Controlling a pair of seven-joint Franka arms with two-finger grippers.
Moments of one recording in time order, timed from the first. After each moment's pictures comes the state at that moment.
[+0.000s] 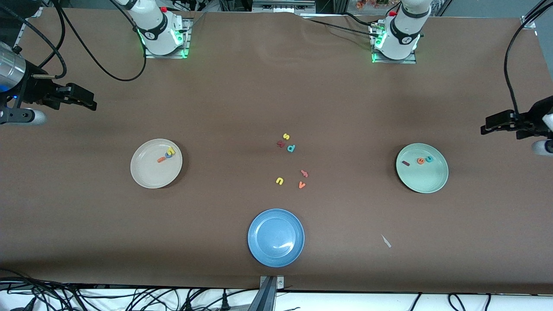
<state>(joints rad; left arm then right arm) 0.55 0.28 -0.58 -1.38 0.11 1.48 0.07 0.02 0.10 0.04 -1.49 0.03 1.48 0.09</state>
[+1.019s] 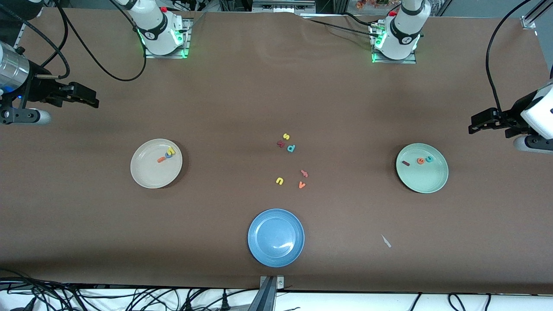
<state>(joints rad) -0.04 0.17 0.08 -1.48 -0.04 1.57 0.13 0.02 0.10 0.04 -1.50 0.03 1.45 0.09</state>
